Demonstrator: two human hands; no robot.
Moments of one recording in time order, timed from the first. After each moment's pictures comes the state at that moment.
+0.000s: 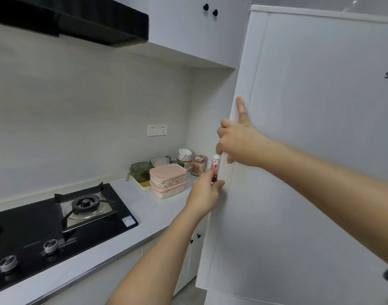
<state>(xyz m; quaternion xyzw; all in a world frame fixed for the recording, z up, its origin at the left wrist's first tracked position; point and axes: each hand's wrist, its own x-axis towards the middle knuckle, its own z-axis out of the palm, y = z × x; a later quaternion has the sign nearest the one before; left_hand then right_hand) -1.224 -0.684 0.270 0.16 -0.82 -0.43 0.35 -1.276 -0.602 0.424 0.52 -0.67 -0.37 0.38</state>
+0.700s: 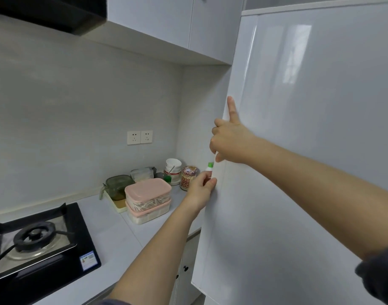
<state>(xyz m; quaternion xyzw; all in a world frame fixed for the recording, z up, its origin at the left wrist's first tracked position) -1.423 -0.780 0.258 0.15 -0.71 -0.61 0.31 -1.467 -0.707 0.421 0.50 -0.70 -0.36 0.37</state>
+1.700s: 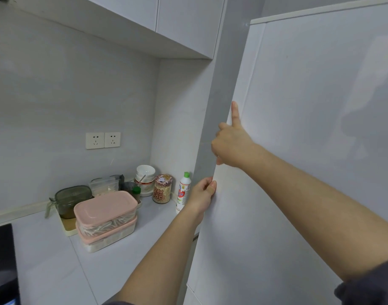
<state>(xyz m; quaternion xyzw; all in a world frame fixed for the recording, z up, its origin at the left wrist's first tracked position) -1.602 -0.798 0.248 0.13 -0.61 -0.74 0.26 -1.626 -0.736 0.417 0.44 -0.74 -0.37 0.35</state>
